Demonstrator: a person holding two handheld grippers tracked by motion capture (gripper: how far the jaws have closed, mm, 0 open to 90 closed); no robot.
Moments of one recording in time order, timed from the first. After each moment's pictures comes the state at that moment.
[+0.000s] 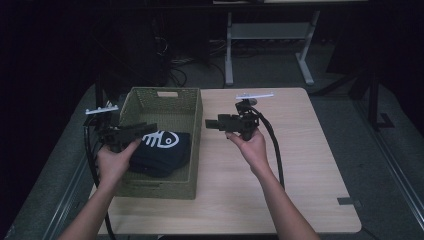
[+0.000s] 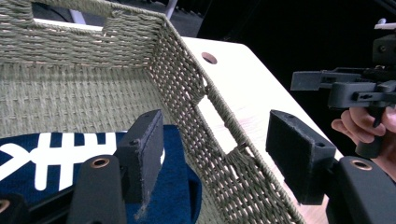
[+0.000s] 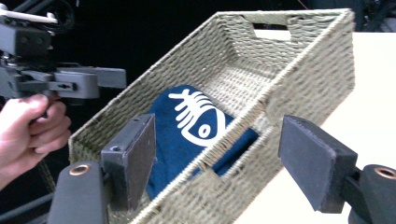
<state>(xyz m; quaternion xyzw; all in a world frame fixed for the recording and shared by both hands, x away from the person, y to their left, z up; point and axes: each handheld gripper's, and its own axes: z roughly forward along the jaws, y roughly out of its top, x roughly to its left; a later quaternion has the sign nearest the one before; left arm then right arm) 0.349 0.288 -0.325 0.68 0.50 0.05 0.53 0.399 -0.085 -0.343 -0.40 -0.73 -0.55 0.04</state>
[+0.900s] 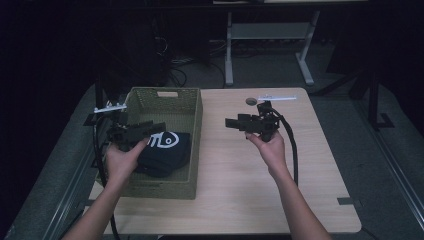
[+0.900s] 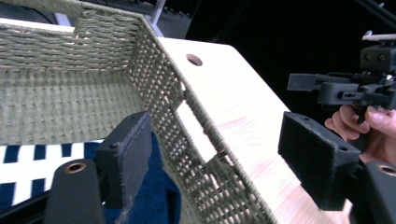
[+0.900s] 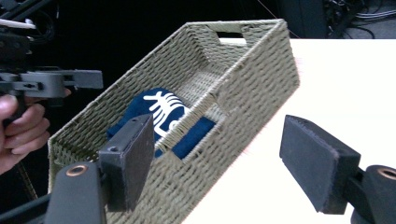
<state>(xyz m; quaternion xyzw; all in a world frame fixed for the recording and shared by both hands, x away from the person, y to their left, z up) 0.352 0.266 -0.323 0.68 0.49 0.04 0.54 0.394 -0.136 -0.347 -0.43 -0.71 -0.55 0.01</state>
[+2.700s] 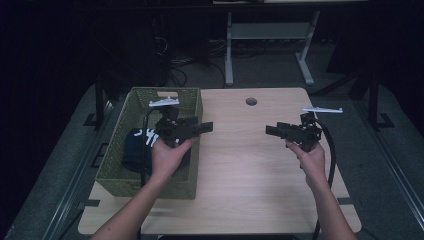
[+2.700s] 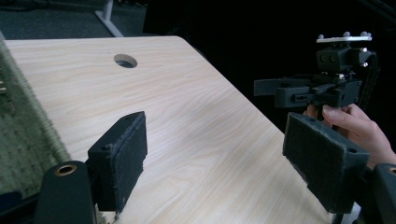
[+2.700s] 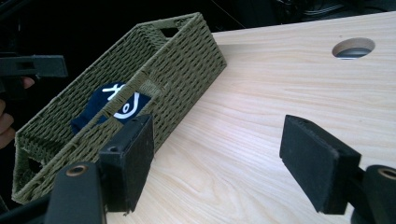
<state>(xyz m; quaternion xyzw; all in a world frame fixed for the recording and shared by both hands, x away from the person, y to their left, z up) 0.360 0.149 -0.316 0.73 0.41 0.01 0.55 0.373 -0.242 -0.372 -0.48 -0.69 -0.54 -0.01</state>
